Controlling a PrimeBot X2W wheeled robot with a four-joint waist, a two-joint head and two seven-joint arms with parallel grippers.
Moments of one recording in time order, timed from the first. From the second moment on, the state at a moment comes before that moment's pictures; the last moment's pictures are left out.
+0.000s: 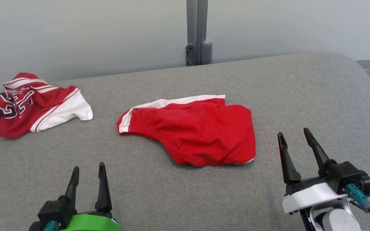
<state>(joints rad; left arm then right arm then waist) 0.05 0.05 -0.09 0.16 -0.31 -0.01 -0.26 -0.02 -0.05 0.05 0.07 0.09 0.13 -0.26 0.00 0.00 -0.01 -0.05</state>
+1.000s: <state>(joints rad) 0.05 0.05 -0.11 0.15 -0.32 0.02 -0.26 -0.03 -0.05 0.05 0.08 0.10 0.13 -0.26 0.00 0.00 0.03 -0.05</state>
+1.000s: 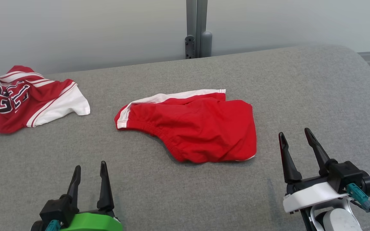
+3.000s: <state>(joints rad) -0.65 0.05 -0.27 0.40 -0.42 -0.11 -0.26 -0.13 -0.05 0.08 0.08 0.11 0.13 -0.26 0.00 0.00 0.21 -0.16</state>
